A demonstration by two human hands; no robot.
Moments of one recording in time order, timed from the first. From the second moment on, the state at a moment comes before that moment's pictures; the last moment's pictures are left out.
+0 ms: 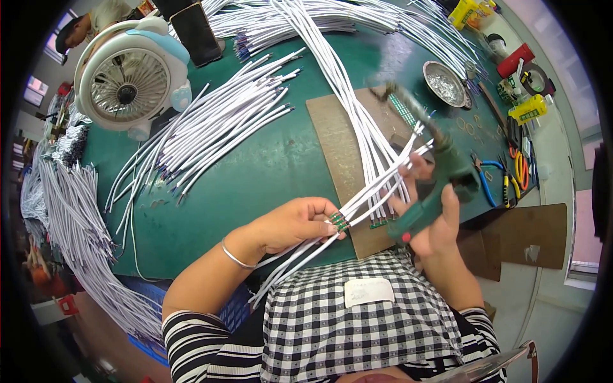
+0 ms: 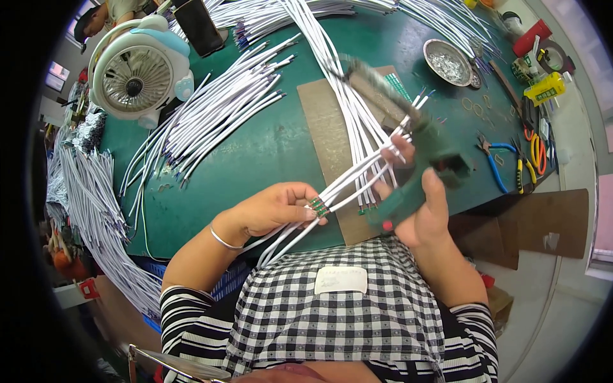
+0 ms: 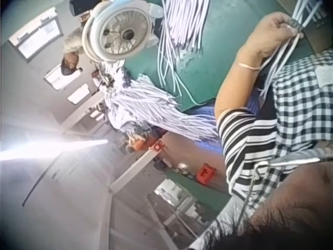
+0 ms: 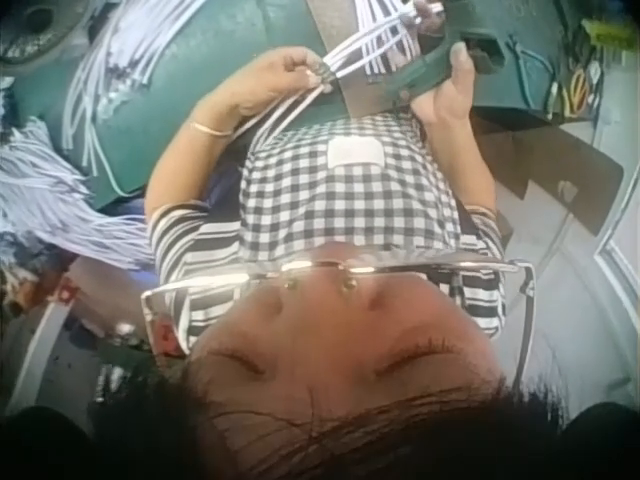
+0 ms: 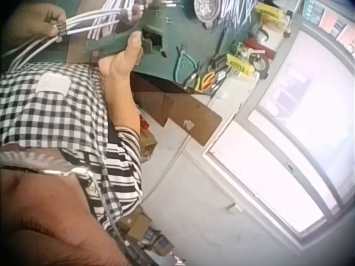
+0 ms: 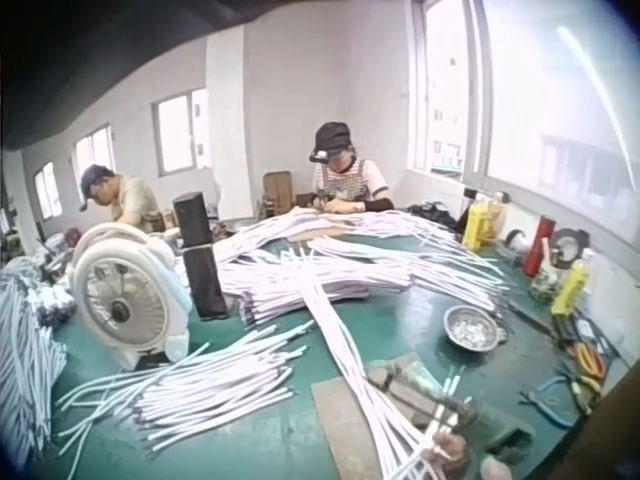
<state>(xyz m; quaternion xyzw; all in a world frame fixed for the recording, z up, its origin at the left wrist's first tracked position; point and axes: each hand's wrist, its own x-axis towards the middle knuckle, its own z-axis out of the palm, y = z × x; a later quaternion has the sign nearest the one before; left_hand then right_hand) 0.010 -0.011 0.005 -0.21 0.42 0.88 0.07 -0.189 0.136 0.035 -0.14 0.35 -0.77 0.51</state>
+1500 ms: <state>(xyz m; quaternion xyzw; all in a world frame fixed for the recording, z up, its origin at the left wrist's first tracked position) 0.008 0.007 0.013 -0.36 0.76 0.53 -0.15 -0.281 0.191 0.087 -0.25 0.49 -0.78 0.31</state>
